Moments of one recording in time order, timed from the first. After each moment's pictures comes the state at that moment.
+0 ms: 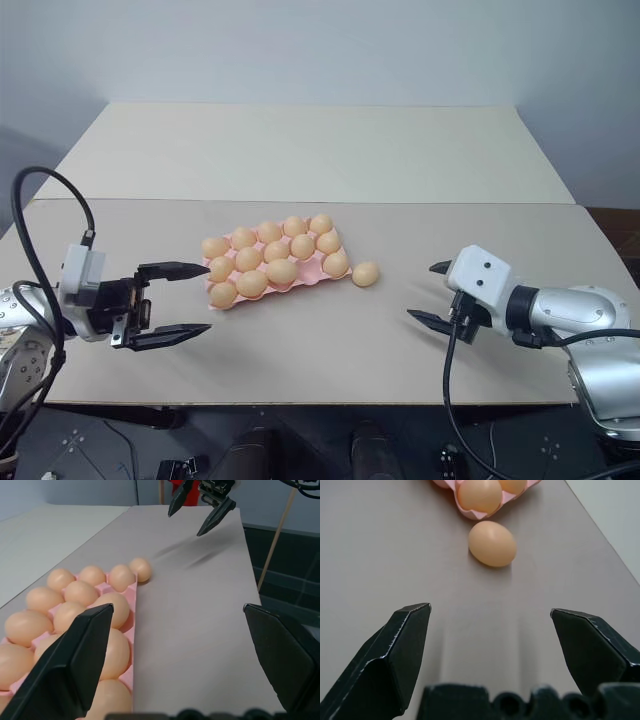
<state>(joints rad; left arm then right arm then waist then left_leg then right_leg) -0.13 0.83 0.25 -0.20 -0.67 0.22 -1.36 -0.09 -0.91 -0.21 -0.53 0.26 0.57 0.98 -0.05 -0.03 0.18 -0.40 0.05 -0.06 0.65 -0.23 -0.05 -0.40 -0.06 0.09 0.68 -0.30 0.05</state>
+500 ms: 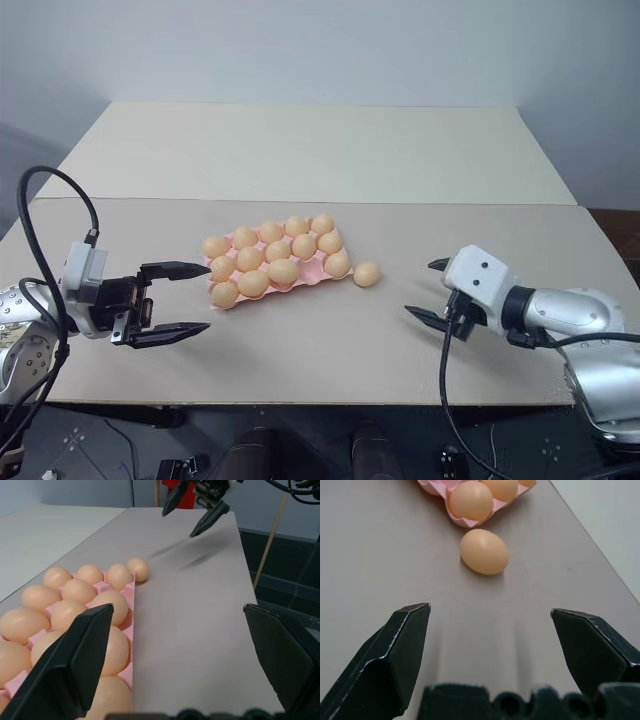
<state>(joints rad) -0.16 0.81 0.24 -0.14 -0.67 0.21 -1.40 -0.14 -0.89 -0.14 -0.49 0.25 0.53 0.89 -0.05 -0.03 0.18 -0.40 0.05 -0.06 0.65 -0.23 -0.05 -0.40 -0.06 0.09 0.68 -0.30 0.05</state>
